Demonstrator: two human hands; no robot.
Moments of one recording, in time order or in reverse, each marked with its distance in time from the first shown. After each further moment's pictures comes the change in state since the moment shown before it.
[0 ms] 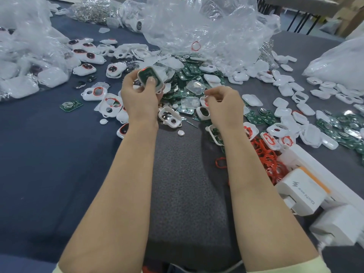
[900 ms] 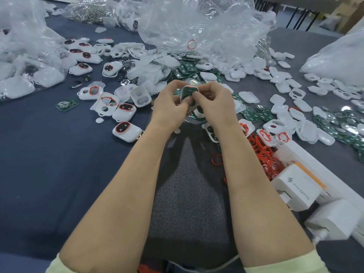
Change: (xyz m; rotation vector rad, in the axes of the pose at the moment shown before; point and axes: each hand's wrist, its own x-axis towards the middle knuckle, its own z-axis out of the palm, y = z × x) left_hand -0.024 -0.022 0.014 0.540 -0.554 0.080; right_hand -0.002 -0.002 0.002 0.278 -0.137 0.017
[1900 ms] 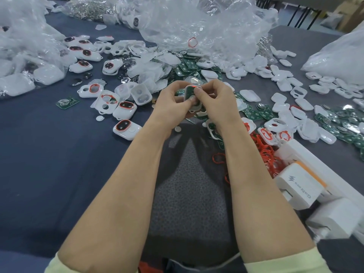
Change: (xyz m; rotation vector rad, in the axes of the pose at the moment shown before) left_hand 0.000 -0.002 -0.001 -0.207 -0.096 -0.056; right_hand 0.005 0.008 -0.003 -0.074 0.002 -0.045
